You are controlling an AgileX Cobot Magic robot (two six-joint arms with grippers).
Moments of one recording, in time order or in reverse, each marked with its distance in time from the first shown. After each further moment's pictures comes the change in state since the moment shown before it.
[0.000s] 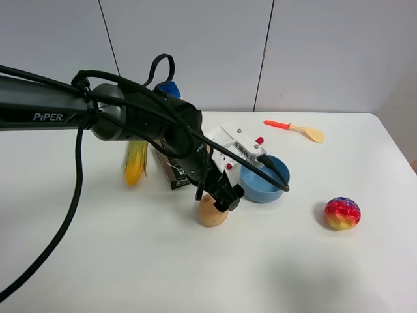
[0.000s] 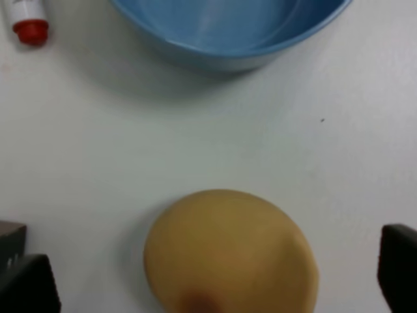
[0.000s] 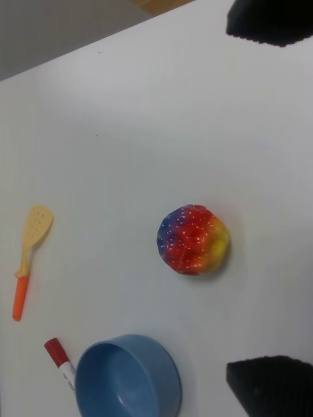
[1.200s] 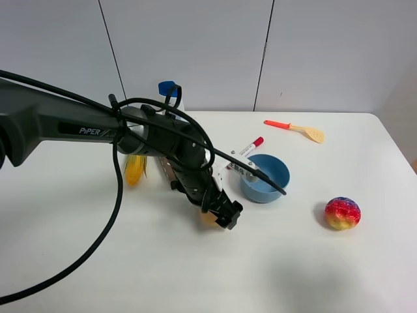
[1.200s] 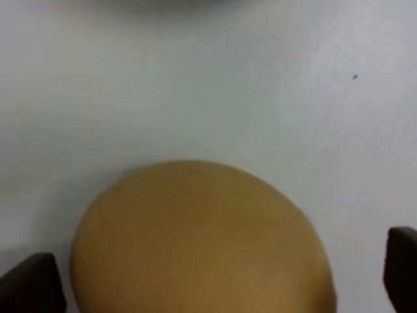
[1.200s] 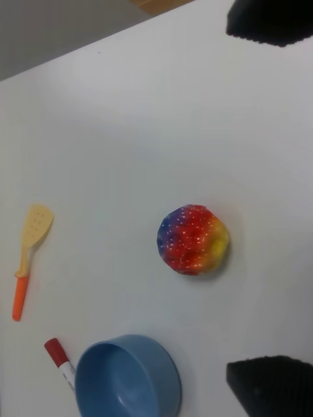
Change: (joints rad) left arm 0.024 0.128 0.001 -0.146 0.007 -0.003; right arm 0.000 0.000 0.000 0.000 0.000 0.000
